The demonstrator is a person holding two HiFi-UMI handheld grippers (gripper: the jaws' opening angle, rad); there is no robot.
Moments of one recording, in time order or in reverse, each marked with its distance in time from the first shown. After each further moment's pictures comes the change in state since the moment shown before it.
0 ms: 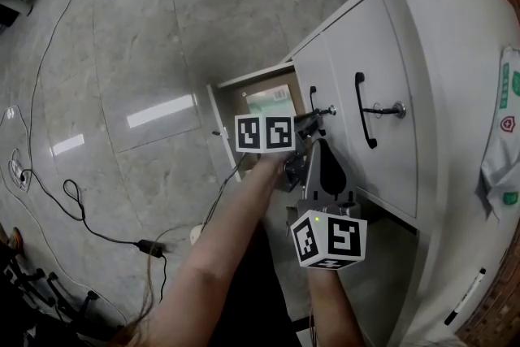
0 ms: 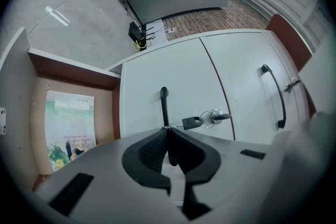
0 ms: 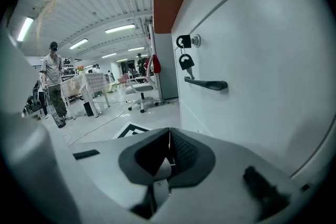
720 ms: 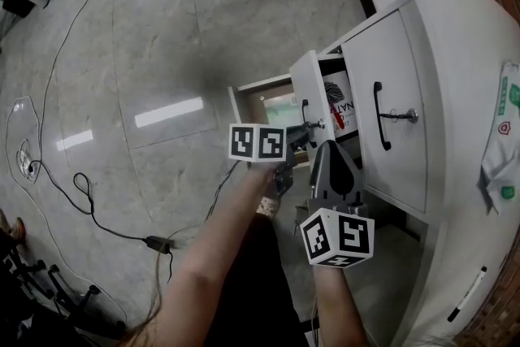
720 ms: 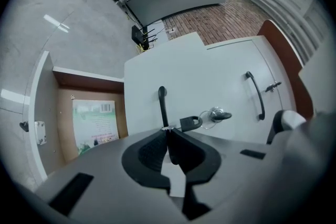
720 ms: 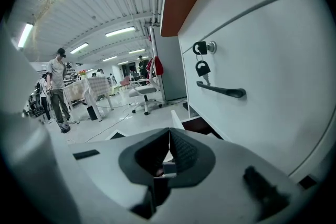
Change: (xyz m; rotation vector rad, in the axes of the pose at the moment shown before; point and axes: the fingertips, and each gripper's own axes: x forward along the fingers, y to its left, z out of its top) left arm -0.066 0.020 -0.003 0.041 0.033 0.063; right arm -0.003 0.029 0.011 0.034 -0.010 0.031
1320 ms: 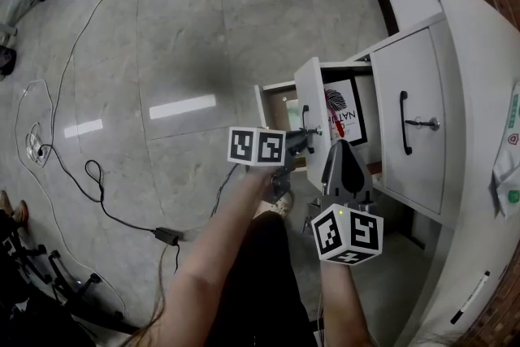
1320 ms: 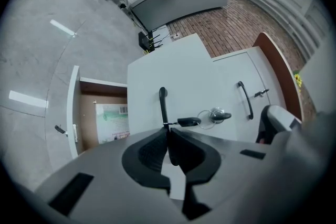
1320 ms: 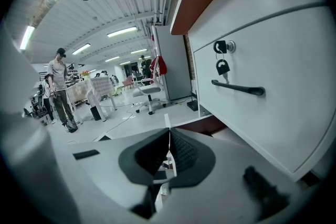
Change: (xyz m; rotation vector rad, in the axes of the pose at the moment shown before) left arm -0.063 0.022 0.001 -0.005 -0.018 0.053; right arm 0.004 0.035 0.001 0.003 0.009 0.030
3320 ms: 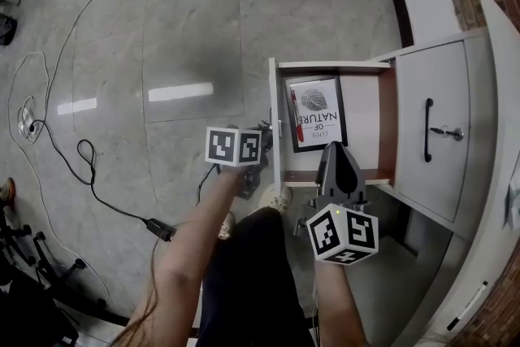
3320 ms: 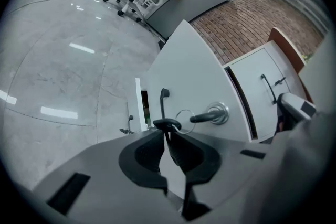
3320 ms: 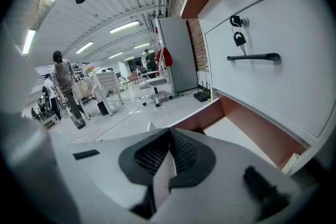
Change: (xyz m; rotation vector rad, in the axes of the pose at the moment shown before) left arm -0.075 0.110 -0.012 0.049 -0.034 0.282; right arm 0.013 0.040 -0.045 0.013 0.076 0.063
